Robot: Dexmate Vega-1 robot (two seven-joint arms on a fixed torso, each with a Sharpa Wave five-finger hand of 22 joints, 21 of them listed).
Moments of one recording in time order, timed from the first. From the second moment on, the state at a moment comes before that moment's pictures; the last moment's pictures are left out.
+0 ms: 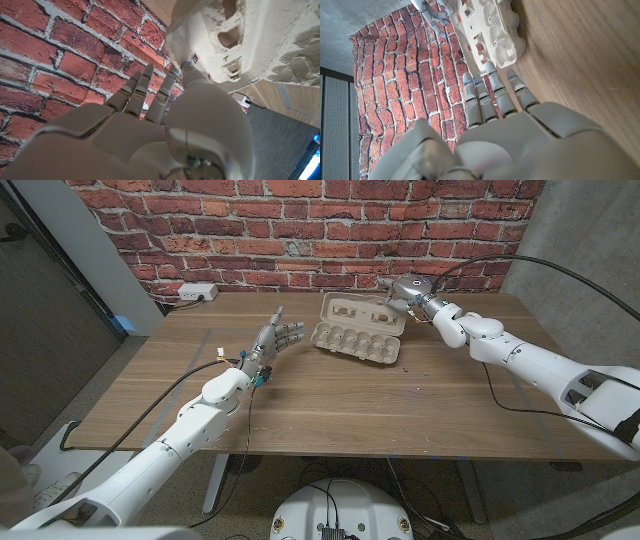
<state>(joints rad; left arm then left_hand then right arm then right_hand) 0.94 0.60 0.42 -1.55 -0.61 -0.14 0.01 0.19 0.04 0.08 0.11 0.20 0.61 -0.04 0.25 0.19 0.59 -0.09 0.24 0.21 0.59 -0.06 0.31 0.22 0.30 0.11 0.28 0.20 -0.27 -0.66 -0.93 -1.09 -0.73 0.14 -0.37 1.10 0.18 0.35 -0.14 0.18 0.19 -0.19 0.21 0.19 0.84 -0.21 0.53 0.42 0.48 -0.04 0.30 0.25 0.27 -0.04 0.24 0.20</state>
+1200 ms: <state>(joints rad) 0.85 0.61 0.52 -1.57 -0.49 -0.08 -0.05 0.20 0.08 0.07 0.12 0.21 0.87 0.01 0.39 0.26 0.77 -0.09 0.30 0.27 0.67 -0.06 0.36 0.28 0.35 0.09 0.30 0.22 -0.27 -0.66 -0.92 -1.05 -0.71 0.16 -0.36 1.11 0.18 0.34 -0.14 0.18 0.20 -0.19 0.21 0.19 0.83 -0.21 0.53 0.44 0.49 -0.05 0.30 0.26 0.27 -0.04 0.24 0.20</state>
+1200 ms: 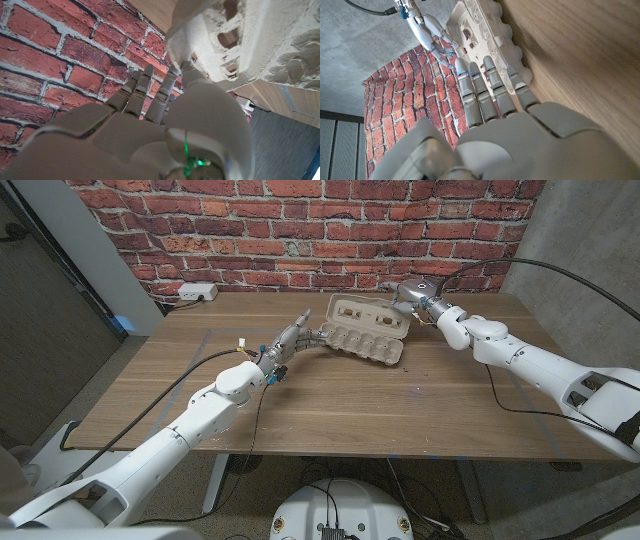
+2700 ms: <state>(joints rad) 0.79 0.58 0.58 -1.51 -0.44 -0.08 -0.09 0.20 0.08 0.04 0.13 0.21 0.76 -0.04 0.34 0.23 0.62 -0.11 0.22 0.27 0.45 -0.05 0.29 0.31 0.27 0.10 0.28 0.22 -0.30 -0.68 -0.91 -1.07 -0.69 0.18 -0.35 1.13 0.18 0.34 -0.14 0.18 0.21 -0.18 0.21 0.19 0.83 -0.21 0.54 0.46 0.51 -0.05 0.30 0.27 0.28 -0.04 0.24 0.20</state>
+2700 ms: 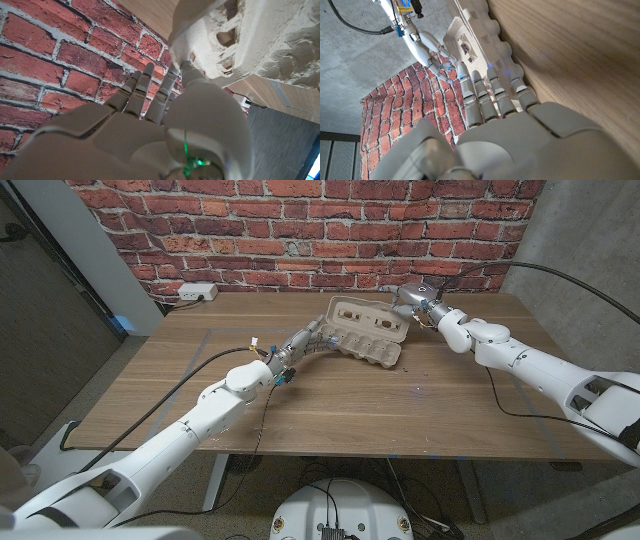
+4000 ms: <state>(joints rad) 0.76 0.57 0.59 -1.46 -0.45 -0.10 -0.14 0.20 0.07 0.03 0.12 0.21 0.74 -0.04 0.31 0.22 0.55 -0.09 0.21 0.24 0.25 -0.04 0.19 0.26 0.18 0.11 0.24 0.21 -0.36 -0.70 -0.88 -1.15 -0.68 0.20 -0.33 1.13 0.18 0.34 -0.13 0.18 0.22 -0.19 0.21 0.19 0.83 -0.21 0.55 0.48 0.51 -0.05 0.30 0.27 0.28 -0.04 0.24 0.20</state>
